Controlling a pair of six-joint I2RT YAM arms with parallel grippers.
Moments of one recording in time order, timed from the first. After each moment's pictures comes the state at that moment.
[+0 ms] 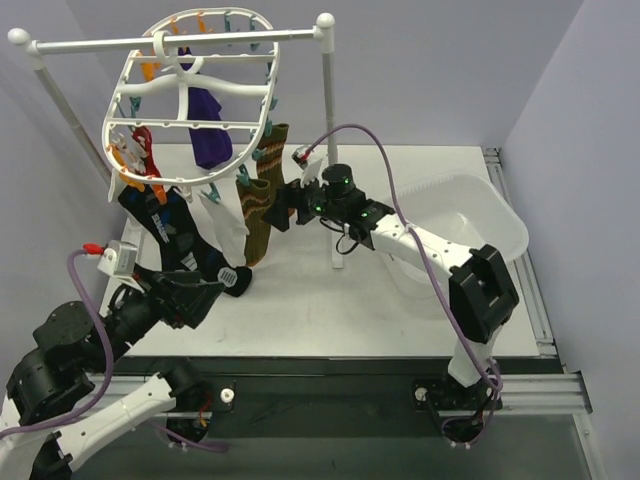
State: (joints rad) left arm -0.88 0.38 1.10 -0.80 -0.25 -0.56; right arm 0.72 1.76 1.38 0.08 -0.32 0.29
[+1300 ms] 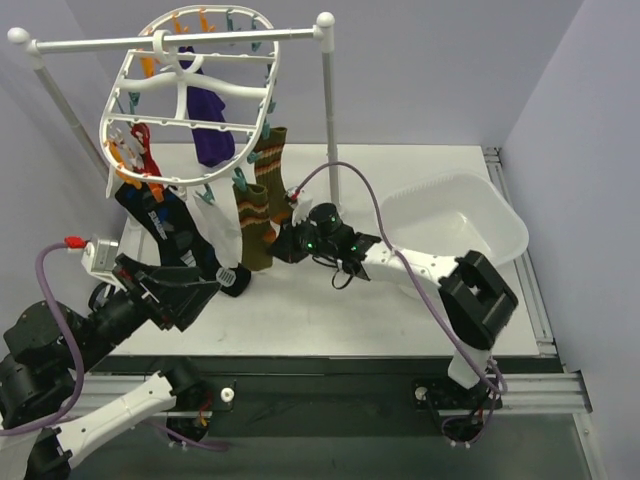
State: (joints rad) left arm -0.89 0.42 1.22 -0.77 -0.16 -0.60; right arm 0.83 1.80 1.14 0.28 -0.28 0.42
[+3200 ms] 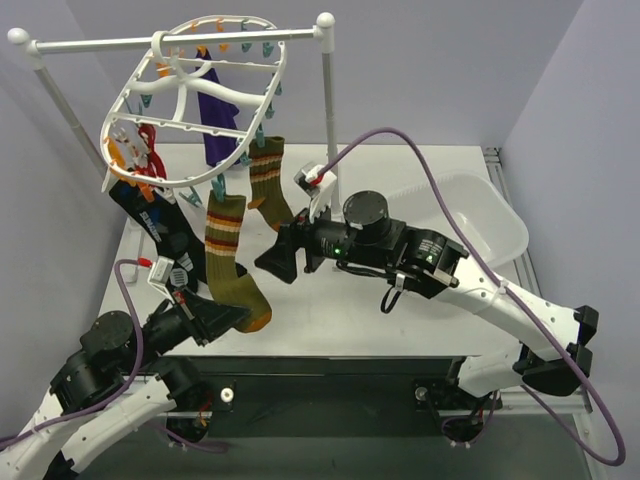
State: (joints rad) left arm -0.90 0.21 0.76 -0.60 0.00 -0.96; right arm 1.11 1.34 1.48 -0.39 -0.13 0.45
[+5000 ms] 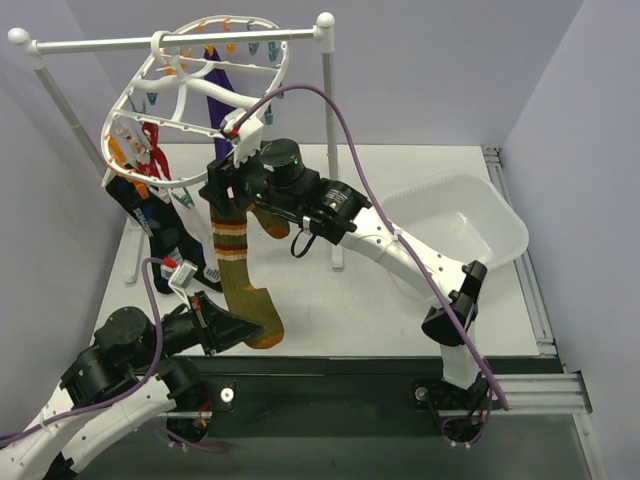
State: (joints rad) left arm -0.90 0.23 0.72 -0.56 0.20 -0.94; right arm 1.03 1.94 2.16 -0.35 0.01 0.16
